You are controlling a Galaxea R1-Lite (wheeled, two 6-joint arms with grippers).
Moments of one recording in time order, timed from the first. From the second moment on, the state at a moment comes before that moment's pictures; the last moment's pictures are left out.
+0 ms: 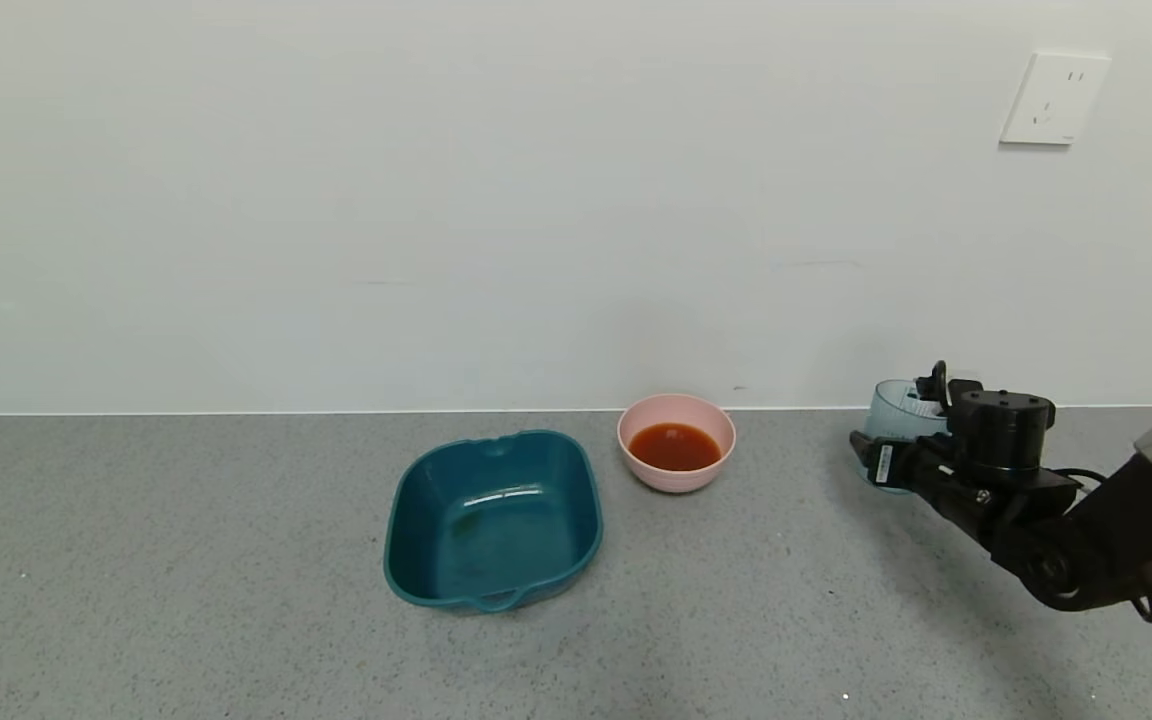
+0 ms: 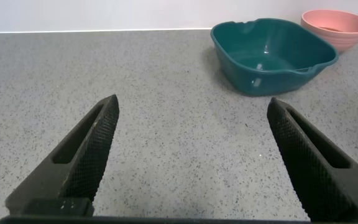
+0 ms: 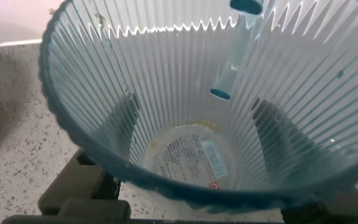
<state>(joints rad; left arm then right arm) 0.00 0.00 0.00 0.00 0.00 0.00 0.11 2.17 -0.84 -1.03 -0.18 0.12</state>
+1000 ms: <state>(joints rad) 0.00 0.00 0.00 0.00 0.00 0.00 0.09 2.27 -0.85 -1.04 -0.16 0.12</state>
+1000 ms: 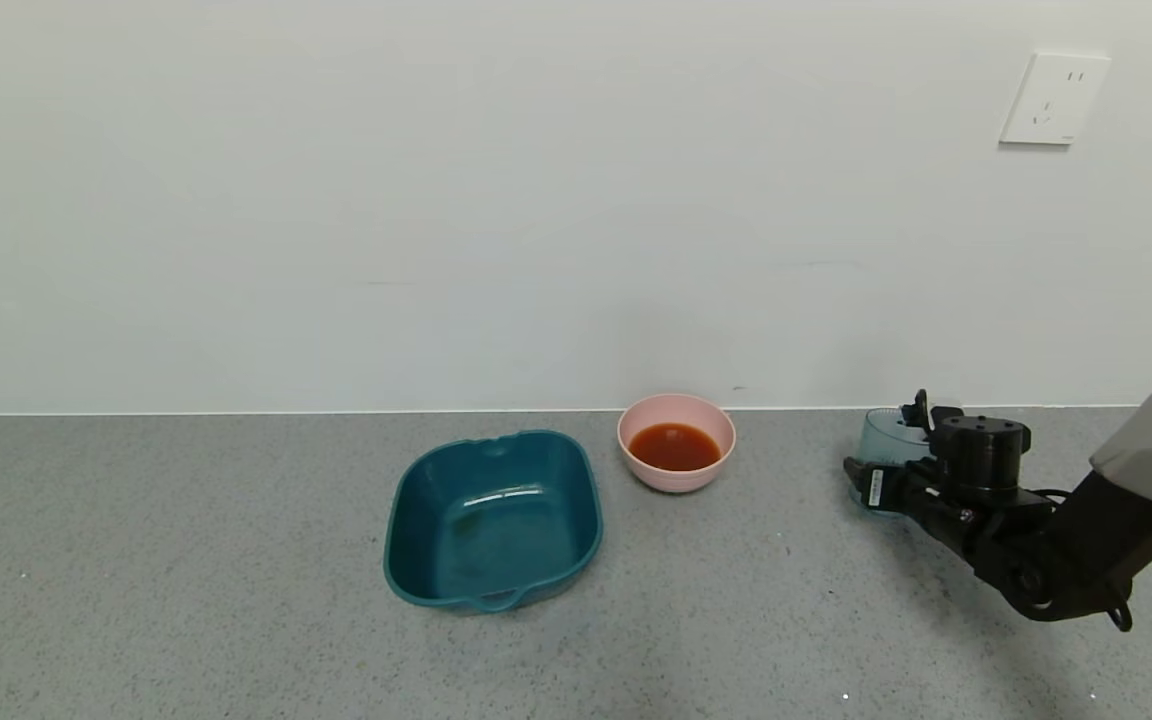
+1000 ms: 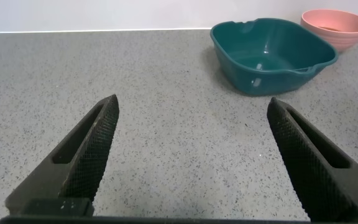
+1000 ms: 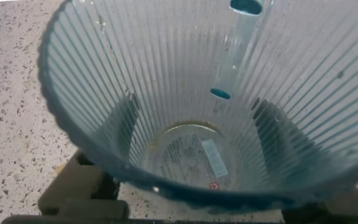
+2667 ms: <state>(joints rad) 0.00 0.00 0.00 0.00 0.00 0.00 0.05 1.38 -0.76 -0.13 0.04 -0.03</state>
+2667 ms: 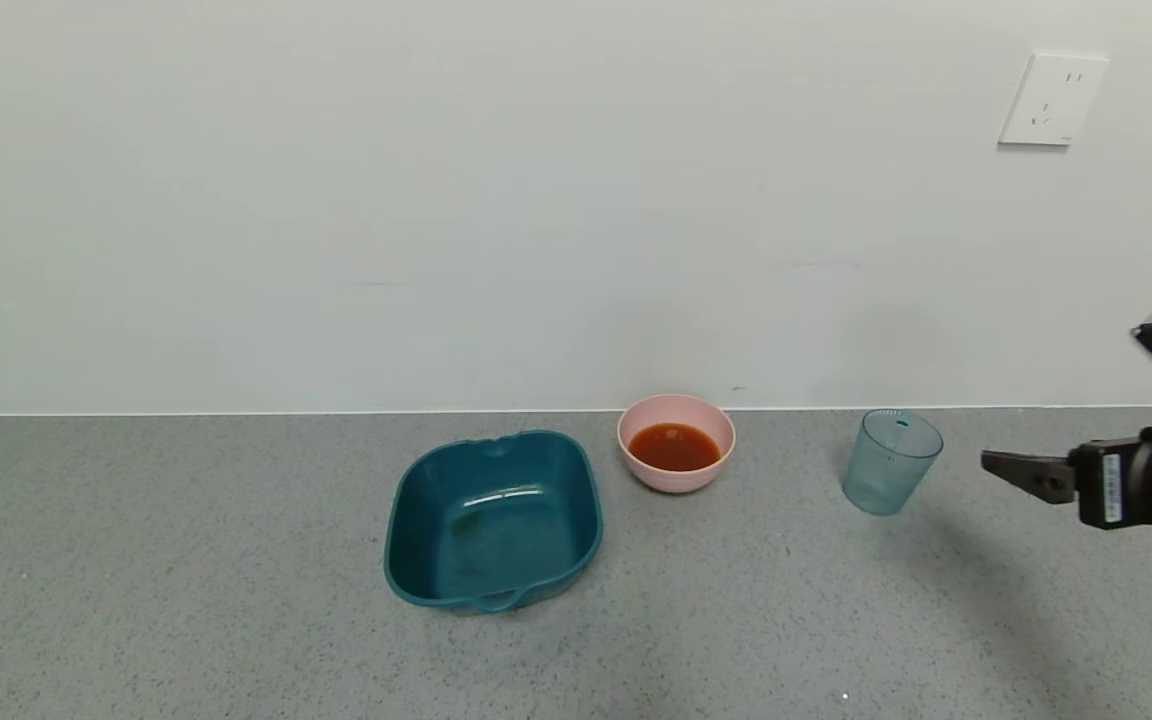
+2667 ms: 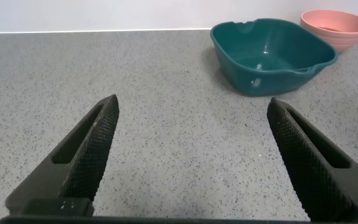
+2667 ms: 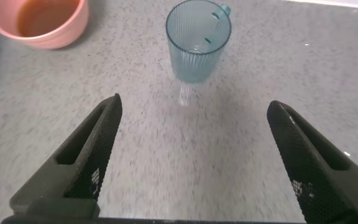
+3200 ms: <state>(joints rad) 0.00 0.00 0.00 0.00 0.00 0.00 0.04 0.79 -0.75 0.24 0.02 -0.03</state>
